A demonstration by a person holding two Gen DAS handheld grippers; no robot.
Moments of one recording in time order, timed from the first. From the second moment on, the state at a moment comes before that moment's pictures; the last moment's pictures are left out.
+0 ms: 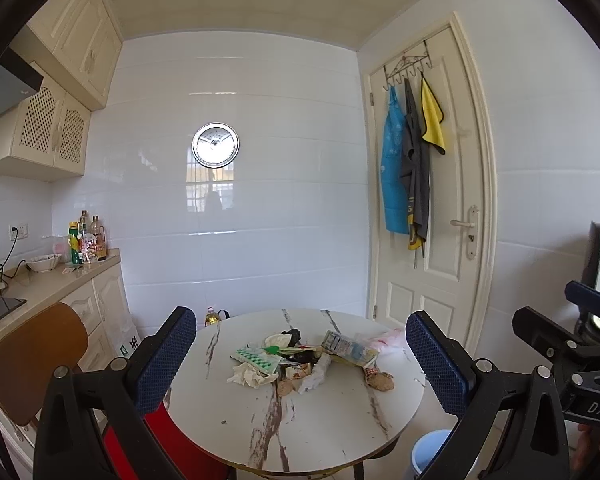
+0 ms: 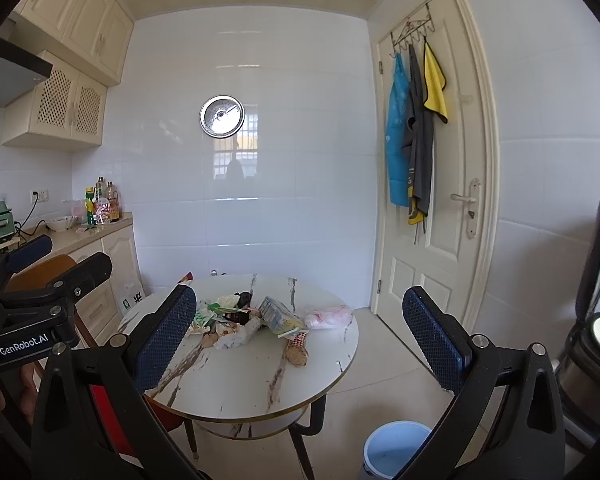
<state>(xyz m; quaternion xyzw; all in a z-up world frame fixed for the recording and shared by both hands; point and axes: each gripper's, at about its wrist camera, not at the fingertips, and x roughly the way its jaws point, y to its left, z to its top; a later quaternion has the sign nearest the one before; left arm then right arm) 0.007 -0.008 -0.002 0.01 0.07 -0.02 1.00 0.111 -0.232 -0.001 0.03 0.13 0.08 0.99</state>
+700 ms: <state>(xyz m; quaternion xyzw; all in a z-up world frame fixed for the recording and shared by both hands) 0.003 -0.014 -0.001 0.01 0.07 -0.02 1.00 0.108 -0.233 -0.003 0.03 0.13 0.07 0.99</state>
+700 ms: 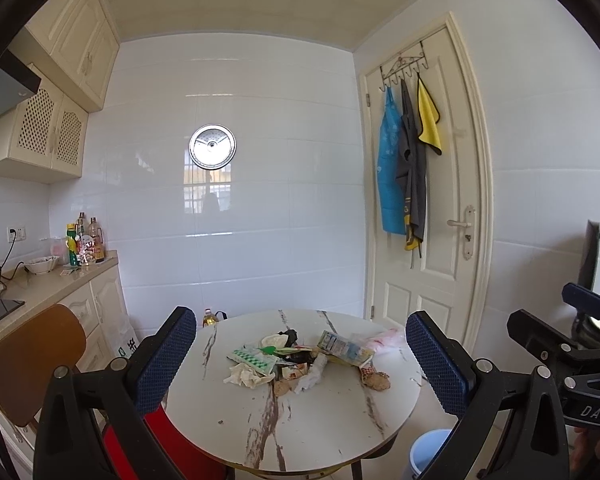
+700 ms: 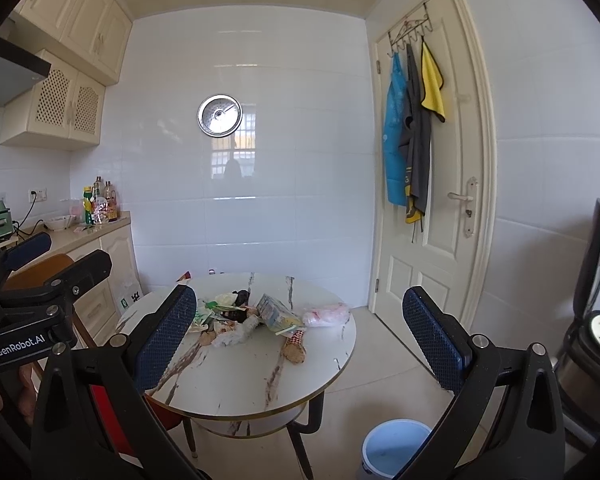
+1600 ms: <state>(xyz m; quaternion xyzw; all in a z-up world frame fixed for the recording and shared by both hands) 0.043 -0.040 -0.013 0.04 0.10 -0.07 0.99 0.119 -0.269 -0.032 0.05 0.16 0.02 0.98</state>
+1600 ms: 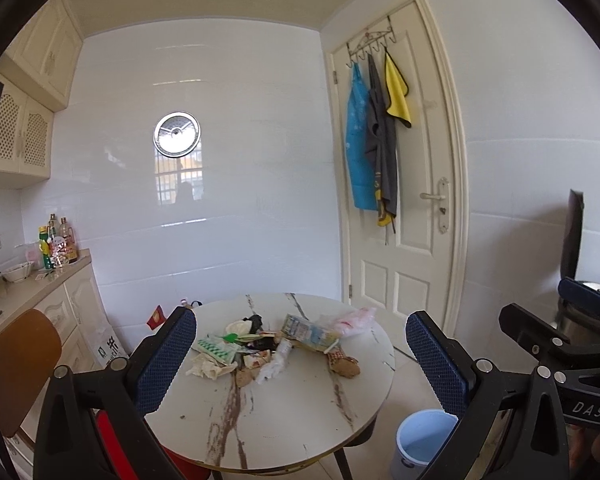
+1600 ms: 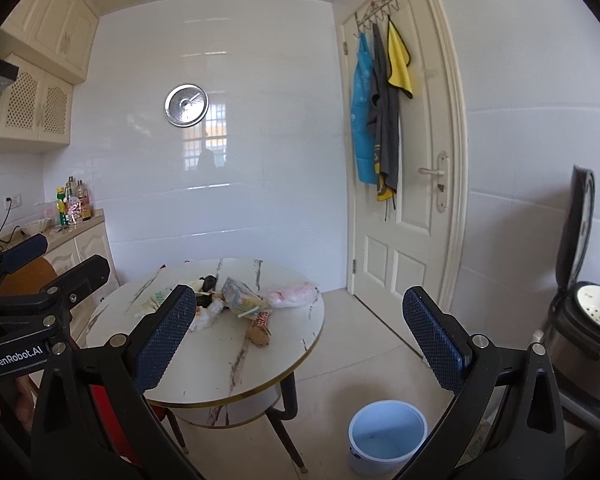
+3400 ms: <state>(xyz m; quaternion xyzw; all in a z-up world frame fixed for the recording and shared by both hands) 0.269 0.052 -0.088 0.02 0.29 -0.01 0.96 0.317 -0.245 -0.147 0.01 0.32 0.08 0.95</state>
